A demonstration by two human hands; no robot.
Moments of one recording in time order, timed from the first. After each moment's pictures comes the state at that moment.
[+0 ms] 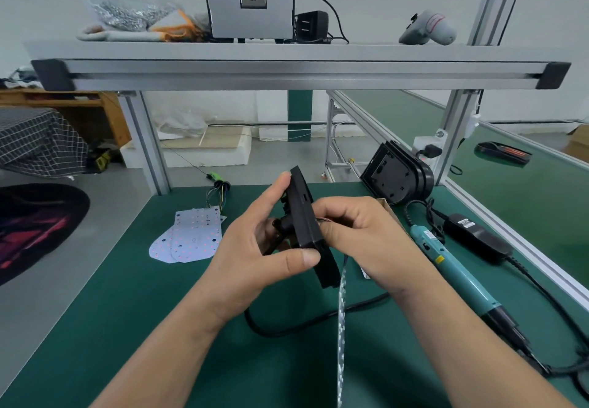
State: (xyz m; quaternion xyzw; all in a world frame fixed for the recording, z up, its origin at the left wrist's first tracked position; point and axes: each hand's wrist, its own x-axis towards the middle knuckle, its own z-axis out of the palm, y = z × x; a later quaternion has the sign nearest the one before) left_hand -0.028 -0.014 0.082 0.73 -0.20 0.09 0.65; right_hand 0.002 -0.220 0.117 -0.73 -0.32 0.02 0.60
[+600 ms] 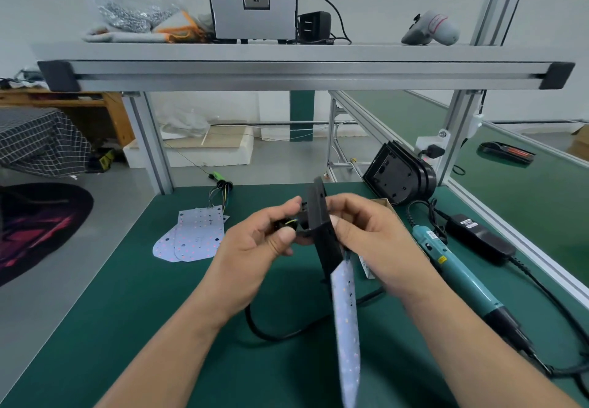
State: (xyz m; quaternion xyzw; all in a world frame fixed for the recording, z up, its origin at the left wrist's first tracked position) left_hand -0.017 -0.015 0.068 0.71 -0.14 0.12 0.68; right_hand 0.019 -0.226 0.084 -0.67 -0.25 0.02 0.70
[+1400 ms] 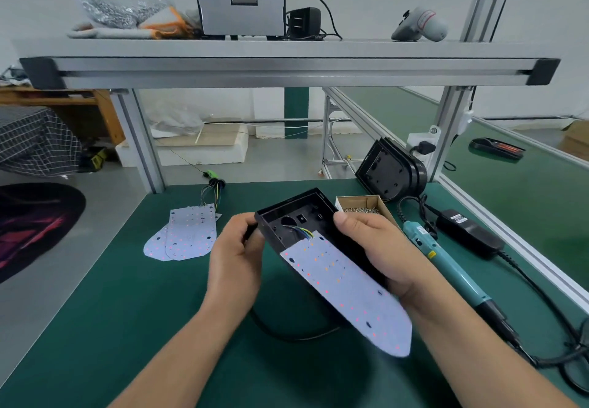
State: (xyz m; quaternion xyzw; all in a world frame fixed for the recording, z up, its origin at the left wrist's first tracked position) left_hand 0.000 -0.022 0.029 0.77 0.00 0.24 0.59; right_hand 0.021 -0.253 0.073 -0.69 -0.12 0.12 0.70
